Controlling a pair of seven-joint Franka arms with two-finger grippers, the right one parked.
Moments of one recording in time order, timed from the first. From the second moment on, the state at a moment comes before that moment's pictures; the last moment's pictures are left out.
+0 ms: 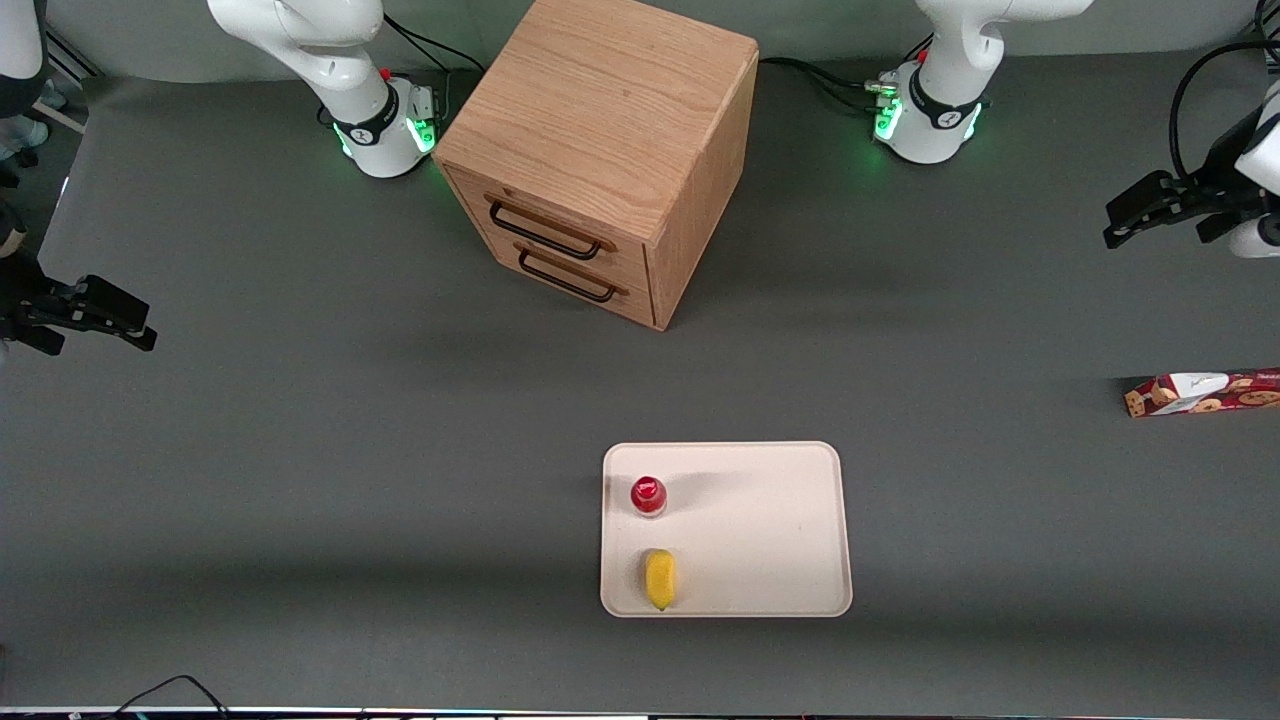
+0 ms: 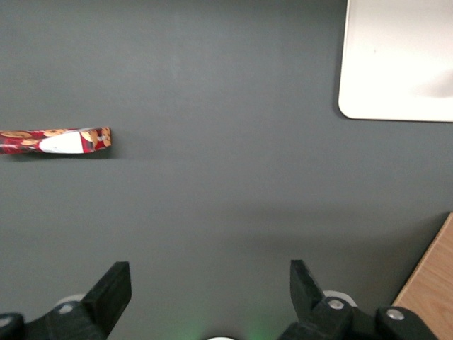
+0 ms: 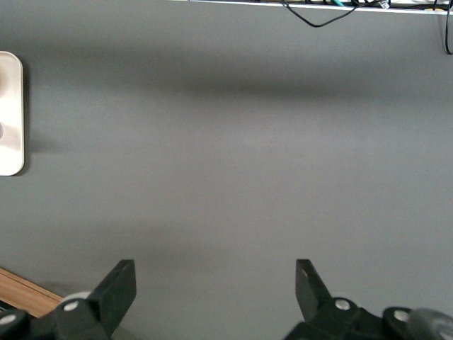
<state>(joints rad) -0.10 -0.15 0.10 -1.73 0.02 1.57 -0.06</state>
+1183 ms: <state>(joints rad) 0.04 0.49 0.48 -1.52 0.01 1.99 1.42</state>
